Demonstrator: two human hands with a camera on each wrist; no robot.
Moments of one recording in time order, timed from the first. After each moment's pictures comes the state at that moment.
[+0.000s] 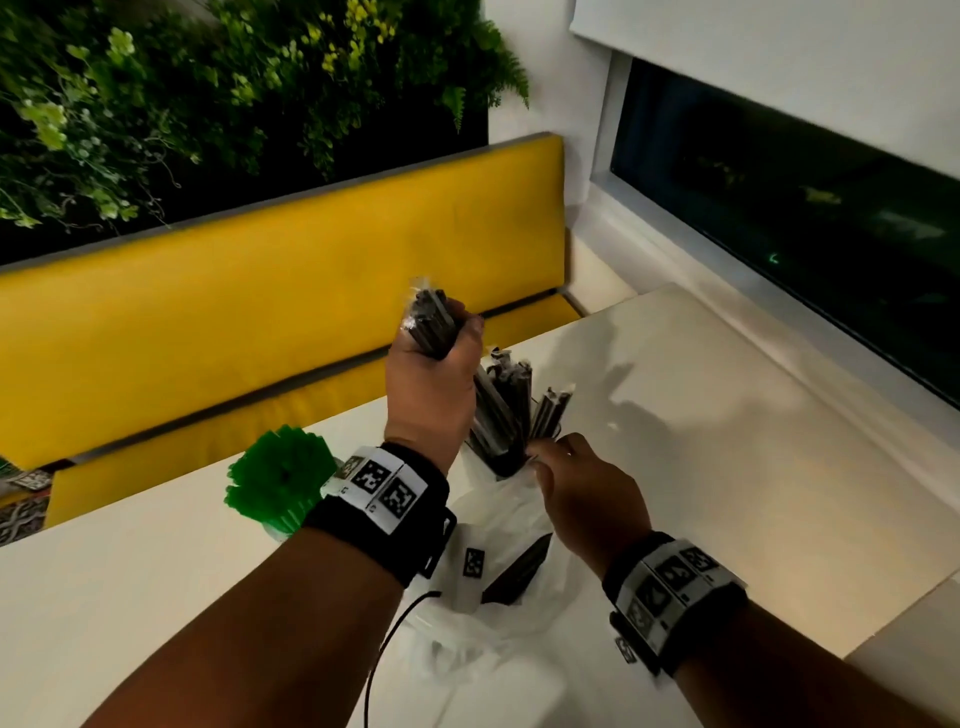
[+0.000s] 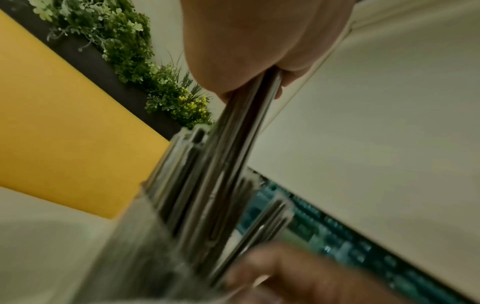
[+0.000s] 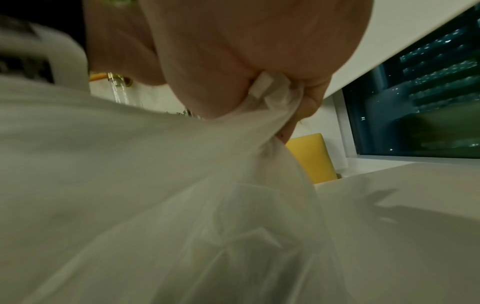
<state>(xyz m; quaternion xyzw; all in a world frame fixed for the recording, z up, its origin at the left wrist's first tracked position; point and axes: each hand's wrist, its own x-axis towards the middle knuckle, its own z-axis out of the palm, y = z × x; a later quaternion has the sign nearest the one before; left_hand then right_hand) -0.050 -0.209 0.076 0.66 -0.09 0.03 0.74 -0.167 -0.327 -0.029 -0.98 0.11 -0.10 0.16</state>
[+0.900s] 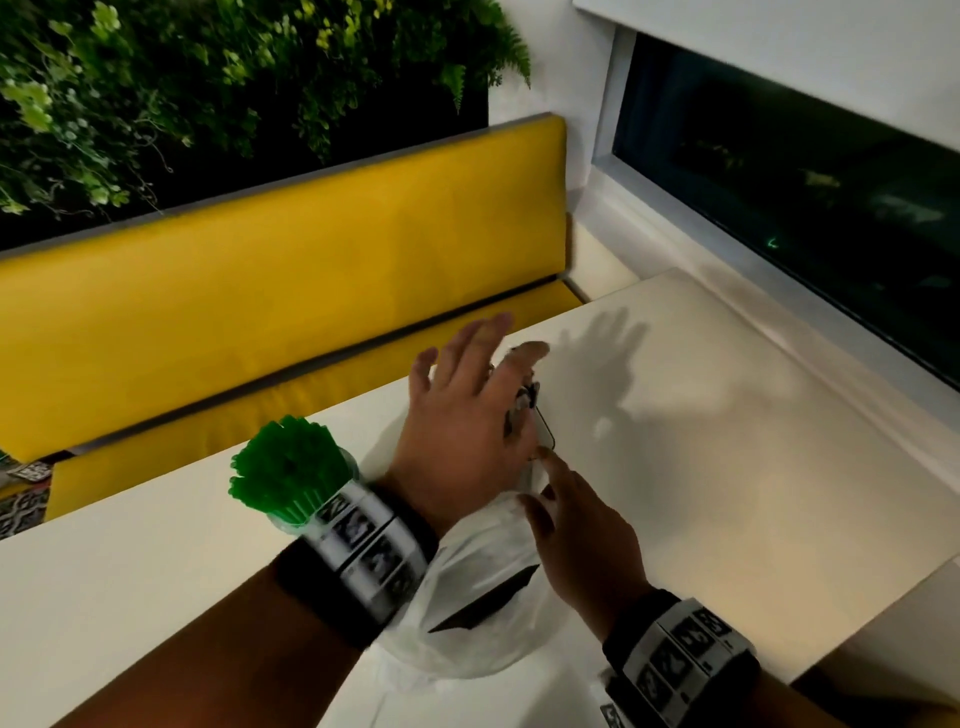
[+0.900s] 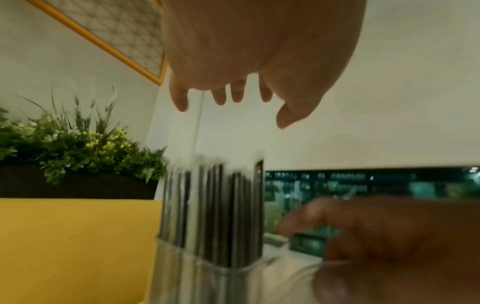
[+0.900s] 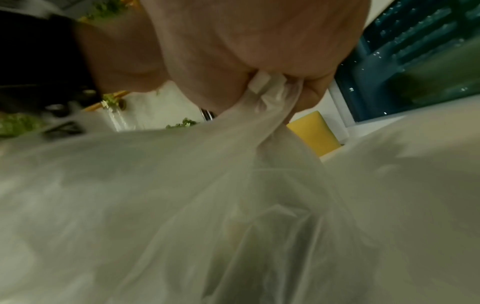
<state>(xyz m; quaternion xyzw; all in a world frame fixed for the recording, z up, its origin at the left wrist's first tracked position) -0.091 -0.178 0.066 0.87 -0.40 0.16 0.22 -0.204 -0.288 -0.024 -0.94 0.19 -0.03 0.29</state>
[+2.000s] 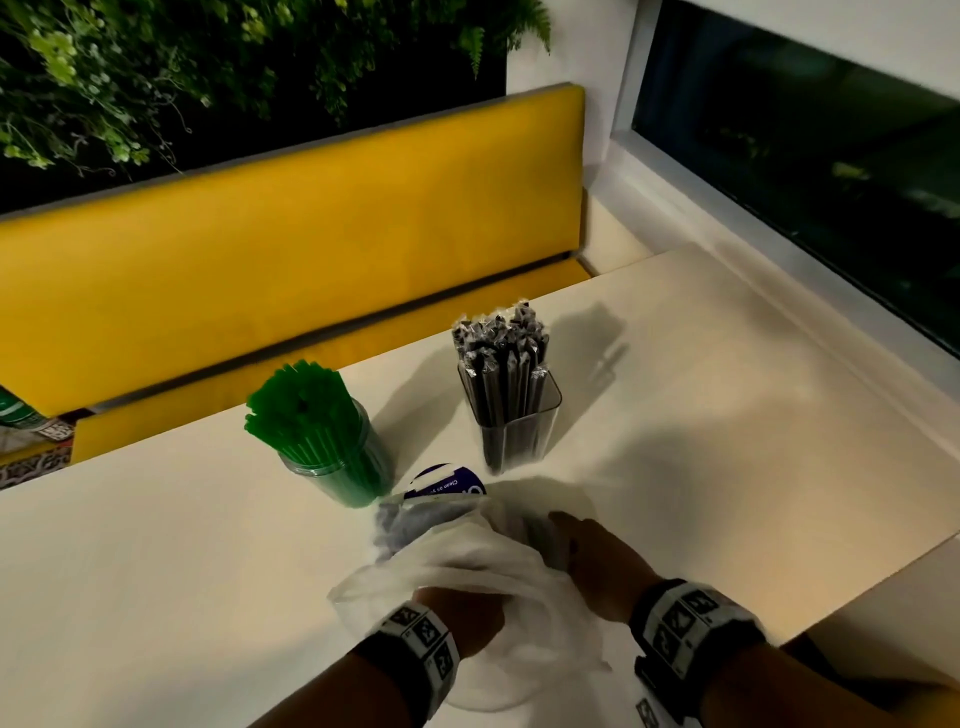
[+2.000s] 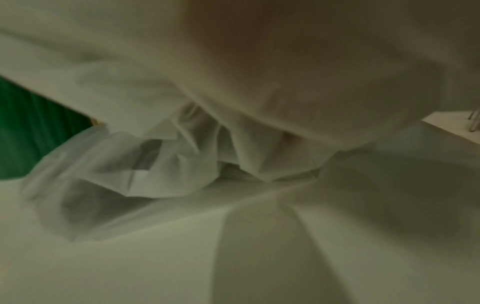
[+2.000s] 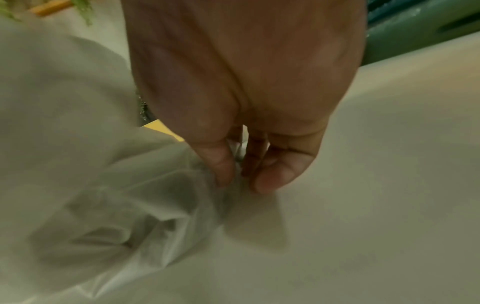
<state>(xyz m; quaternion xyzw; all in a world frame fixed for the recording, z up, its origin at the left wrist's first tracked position) -0.202 -0.120 -0.102 0.89 -0.25 -0.39 0.01 -0.251 -0.308 -0.112 -0.89 0.16 0.26 0.33</state>
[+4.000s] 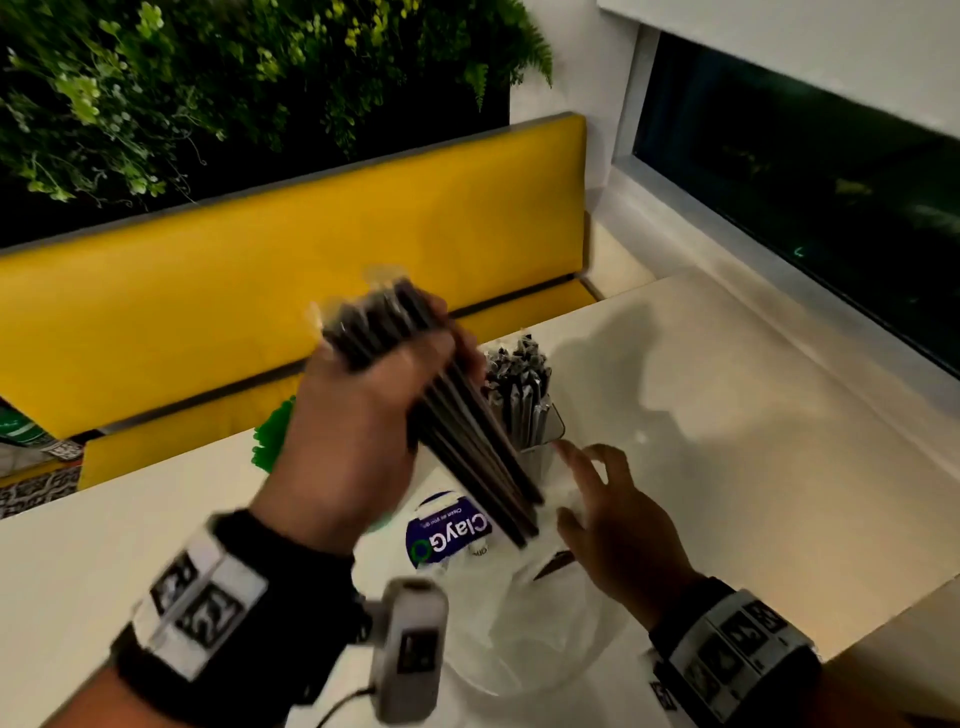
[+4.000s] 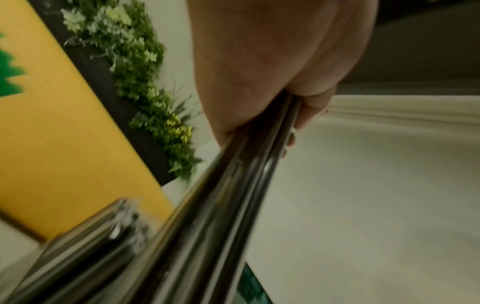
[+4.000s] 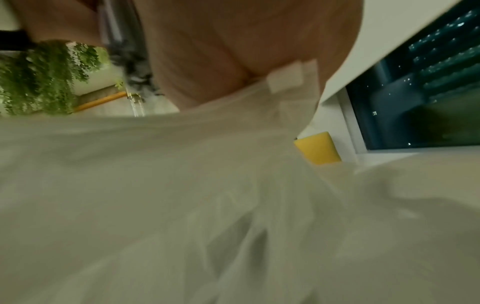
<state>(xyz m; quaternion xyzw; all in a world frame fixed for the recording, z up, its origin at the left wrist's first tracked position) -0.119 -0.125 0.138 0.58 -0.17 -0.12 0.79 -0.225 -0.317 -0.029 -0.98 0.10 -0.03 0.20</state>
